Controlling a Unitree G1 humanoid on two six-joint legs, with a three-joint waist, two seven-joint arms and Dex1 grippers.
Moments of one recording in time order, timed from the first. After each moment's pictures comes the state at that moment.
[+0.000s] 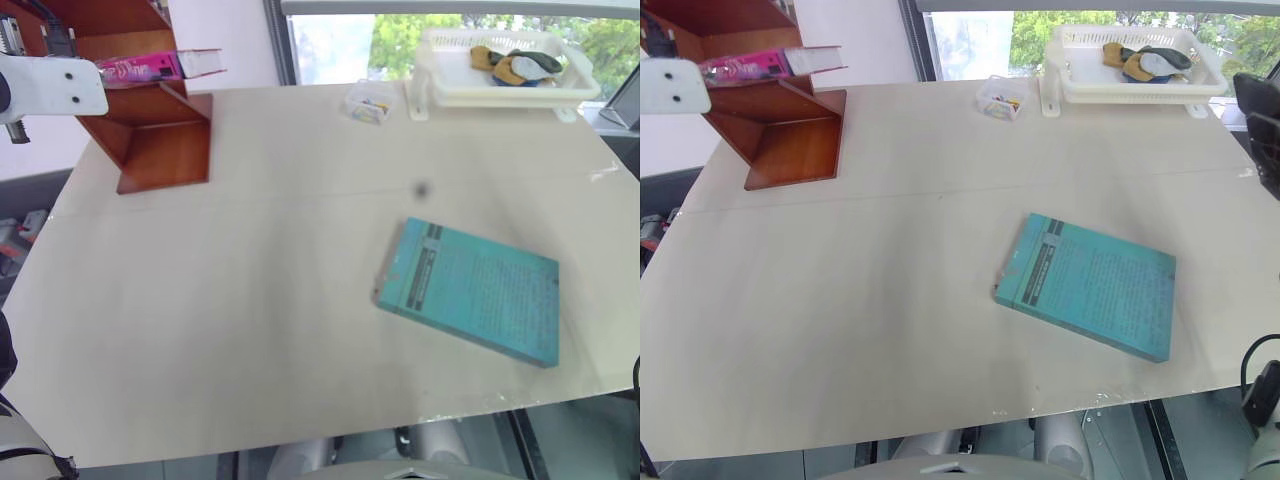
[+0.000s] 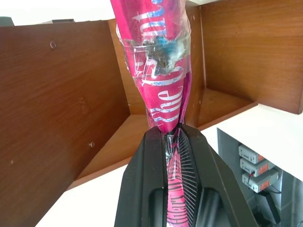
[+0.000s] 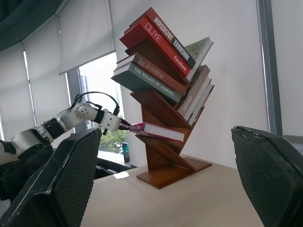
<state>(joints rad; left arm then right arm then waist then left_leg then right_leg) -1.13 1.27 -0.19 0.65 0.61 -0.27 -0.89 -0.59 -0.85 -0.58 0.26 1.06 0.62 1.38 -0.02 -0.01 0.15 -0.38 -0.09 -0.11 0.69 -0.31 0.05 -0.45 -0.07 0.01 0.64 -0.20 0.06</state>
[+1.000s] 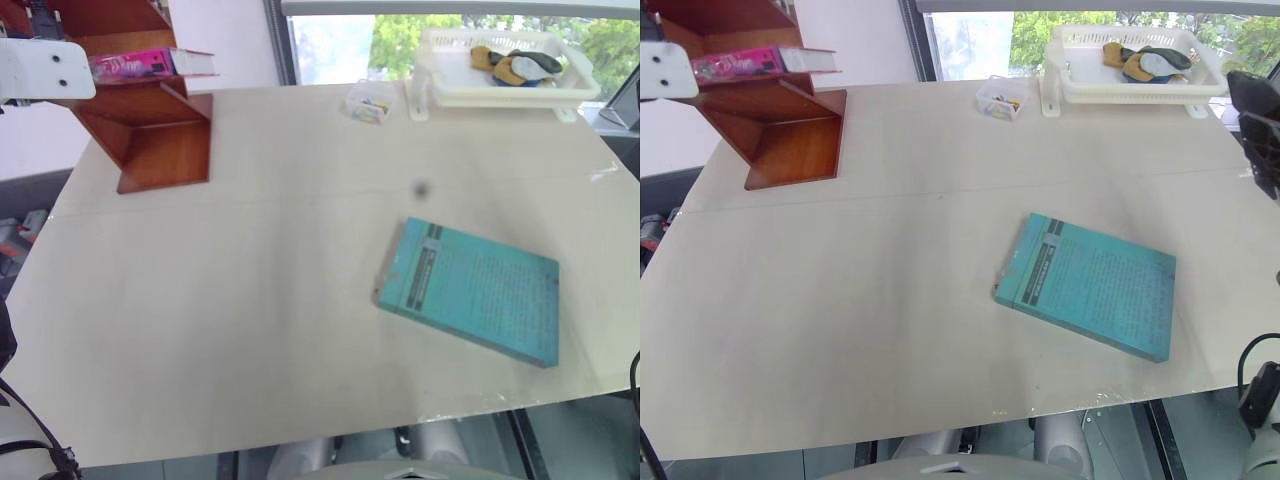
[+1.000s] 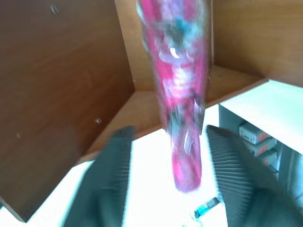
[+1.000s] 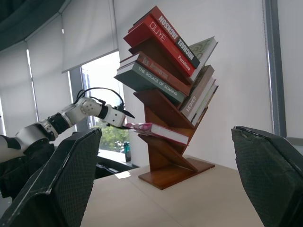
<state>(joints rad) -1.25 1.26 -0.25 0.76 0.71 -0.23 -0.89 -0.58 -0.83 -0.59 0.21 1.06 0.62 1.35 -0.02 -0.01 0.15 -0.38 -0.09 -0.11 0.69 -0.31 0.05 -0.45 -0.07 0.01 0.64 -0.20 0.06</state>
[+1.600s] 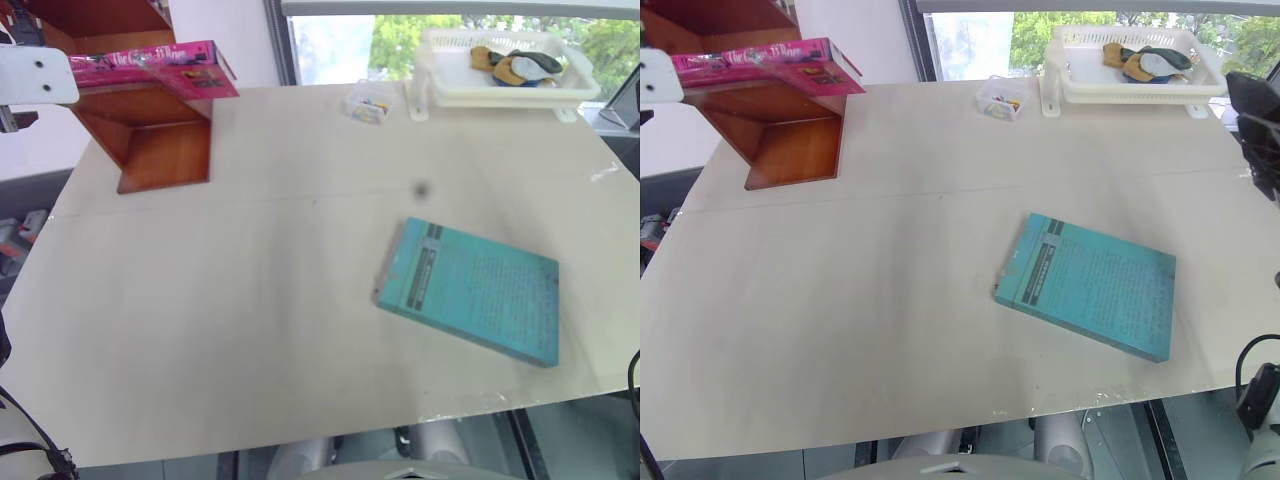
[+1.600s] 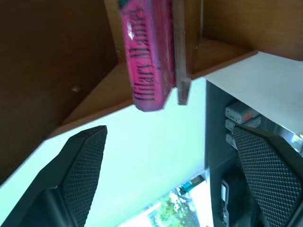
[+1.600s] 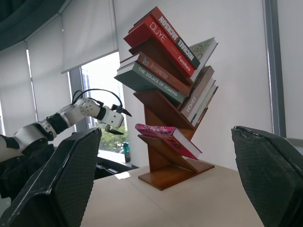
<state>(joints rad) -1.23 1.28 -0.25 0.77 0.74 -0.18 -0.92 -0.58 -0.82 -0.59 0.20 1.06 0.62 1.35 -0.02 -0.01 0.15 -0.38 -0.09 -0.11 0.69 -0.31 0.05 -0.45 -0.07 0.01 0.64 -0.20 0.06</state>
